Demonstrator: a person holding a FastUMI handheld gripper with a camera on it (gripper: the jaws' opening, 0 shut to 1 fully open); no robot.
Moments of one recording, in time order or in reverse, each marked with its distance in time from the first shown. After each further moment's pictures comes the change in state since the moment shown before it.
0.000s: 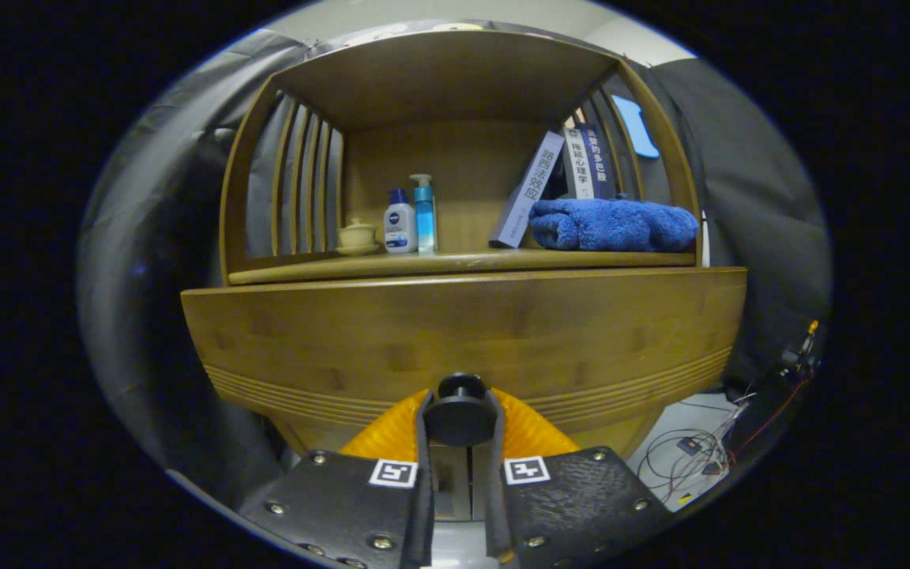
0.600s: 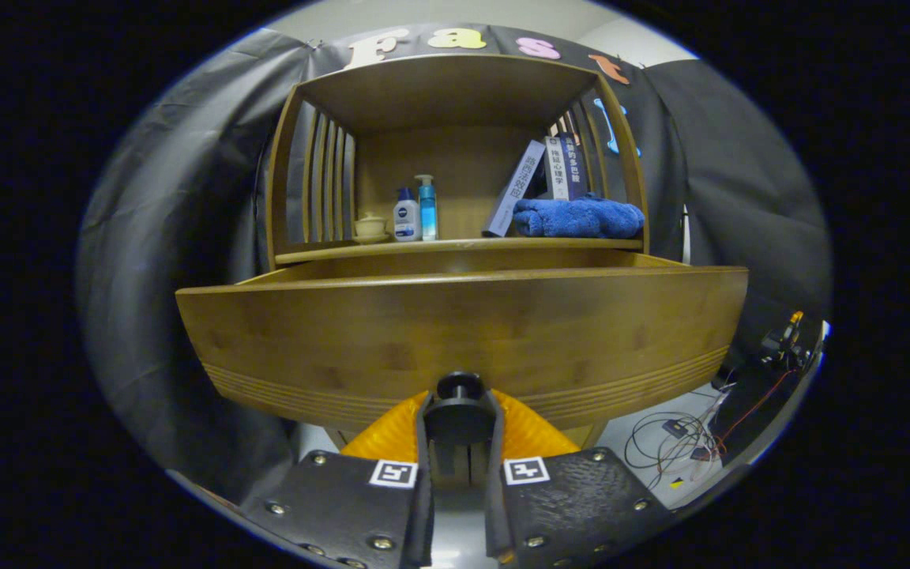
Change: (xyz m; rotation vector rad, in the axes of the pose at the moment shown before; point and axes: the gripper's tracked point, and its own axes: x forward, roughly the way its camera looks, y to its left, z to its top) arm -0.101 -0.002 -0.031 0.010 0.026 -0.027
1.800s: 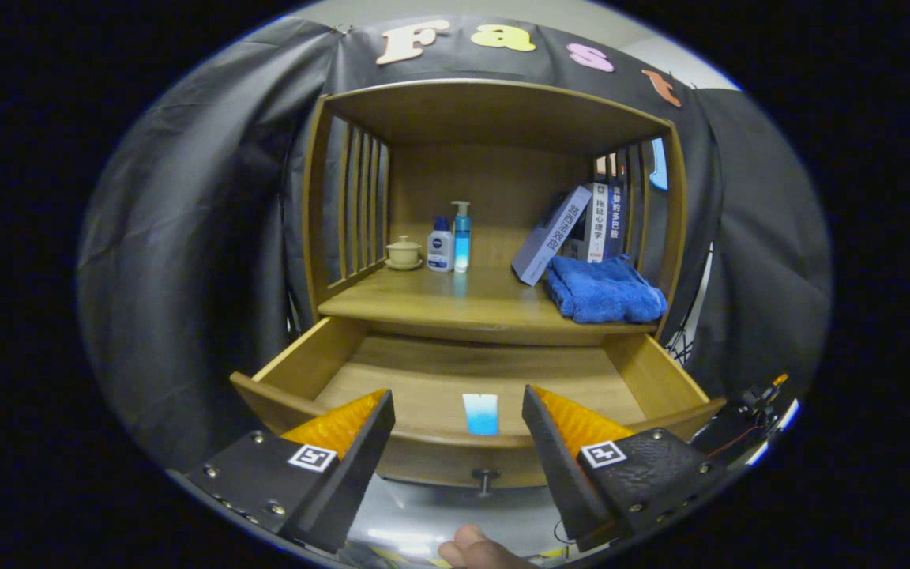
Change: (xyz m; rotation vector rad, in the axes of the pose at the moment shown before) arm -0.007 0.033 0.143 -0.101 0.128 0.047
